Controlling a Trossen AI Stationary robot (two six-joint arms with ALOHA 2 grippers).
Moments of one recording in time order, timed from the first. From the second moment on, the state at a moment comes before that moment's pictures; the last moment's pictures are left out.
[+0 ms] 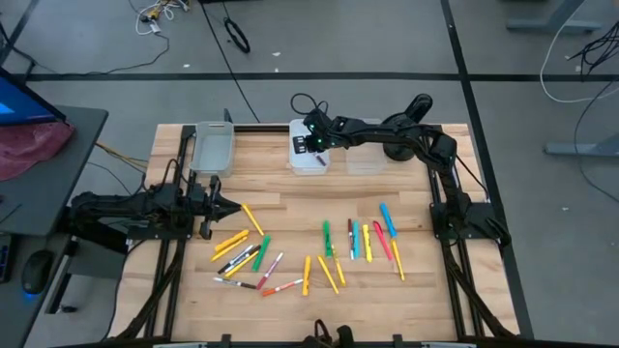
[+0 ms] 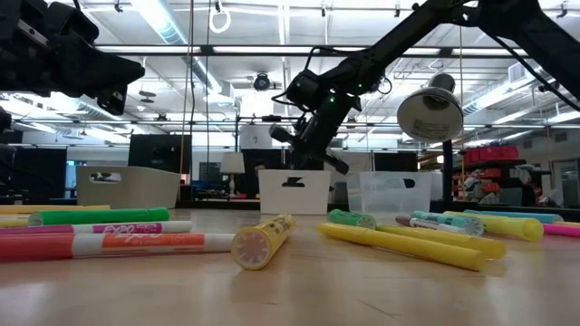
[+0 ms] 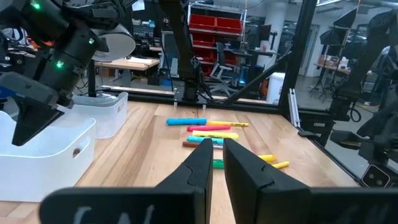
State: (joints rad) left arm -0.04 0.01 0.01 0.05 -0.02 -0.12; right arm -0.48 2.12 1.57 -0.37 0.04 0.76
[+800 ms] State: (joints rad) left arm -0.04 0.01 0.01 0.05 -0.03 -0.12; right arm 0.07 1.86 1.57 -0.38 0.53 0.20
